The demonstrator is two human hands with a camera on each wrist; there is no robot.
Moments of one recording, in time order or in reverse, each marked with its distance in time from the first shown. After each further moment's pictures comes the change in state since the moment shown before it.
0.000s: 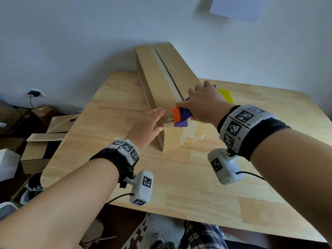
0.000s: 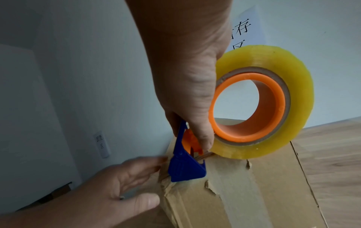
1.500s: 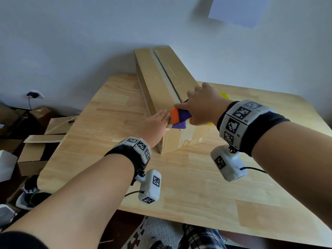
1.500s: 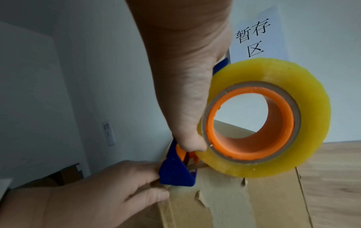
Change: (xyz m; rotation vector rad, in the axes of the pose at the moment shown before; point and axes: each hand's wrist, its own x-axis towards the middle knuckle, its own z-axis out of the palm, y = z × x) left_hand 0.027 0.014 0.017 0.585 -0.092 0.146; right_hand 0.002 0.009 -0.008 0.020 -0.010 -0.074
